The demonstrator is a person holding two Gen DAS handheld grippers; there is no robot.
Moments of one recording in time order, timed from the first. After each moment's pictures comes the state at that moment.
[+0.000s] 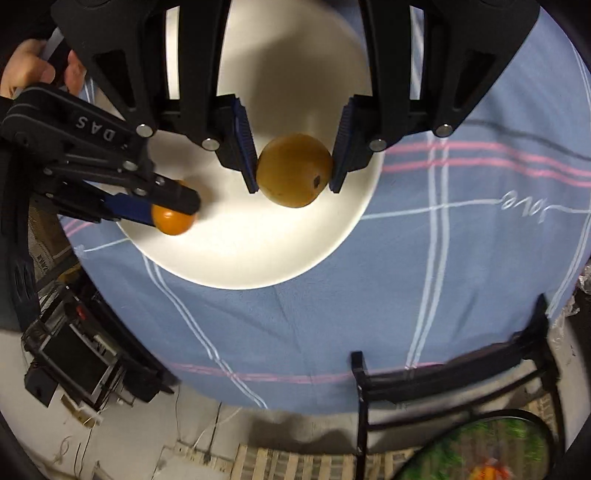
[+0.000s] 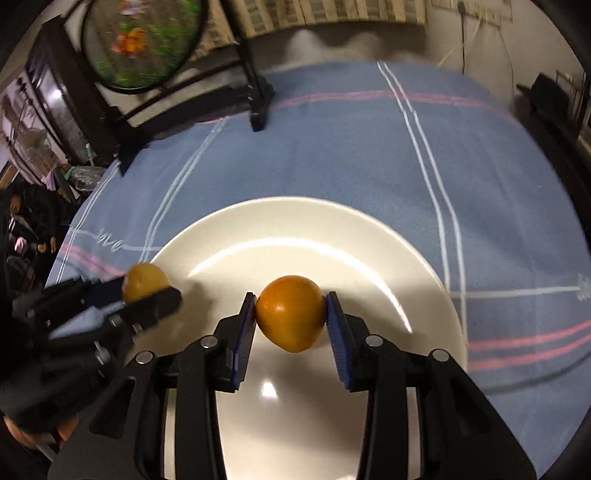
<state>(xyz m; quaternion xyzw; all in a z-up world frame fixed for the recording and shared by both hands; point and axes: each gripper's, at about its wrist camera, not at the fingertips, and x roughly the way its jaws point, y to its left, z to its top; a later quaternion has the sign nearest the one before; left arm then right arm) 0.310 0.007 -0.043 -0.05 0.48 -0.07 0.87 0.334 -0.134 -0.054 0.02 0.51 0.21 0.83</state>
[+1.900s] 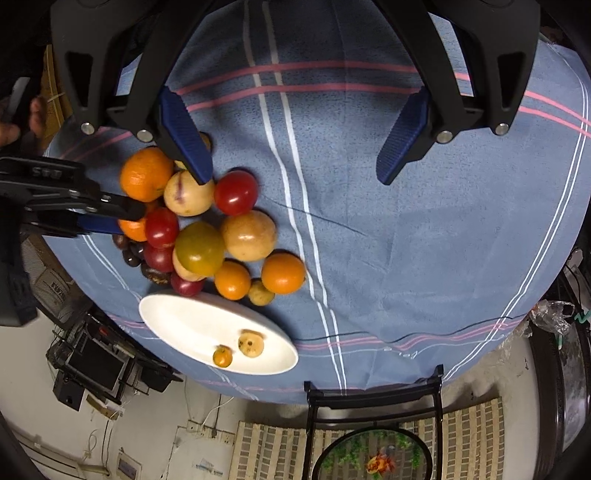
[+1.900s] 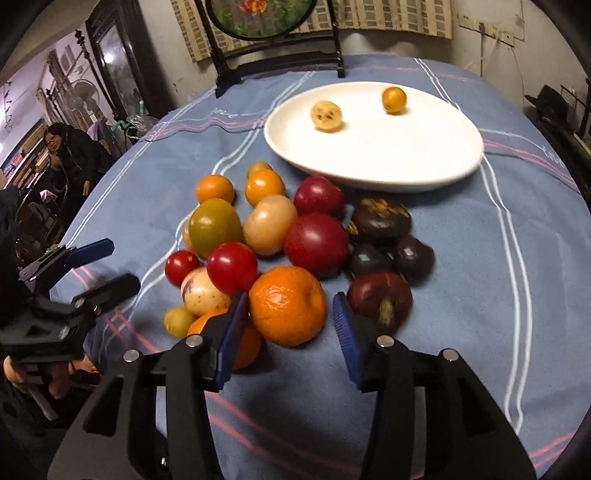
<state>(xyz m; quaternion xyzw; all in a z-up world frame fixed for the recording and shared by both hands) -0.013 0.062 -0.059 -0.04 0.42 -0.04 0.91 0.044 -0.138 -0.054 -0.02 0.48 0.26 0.84</state>
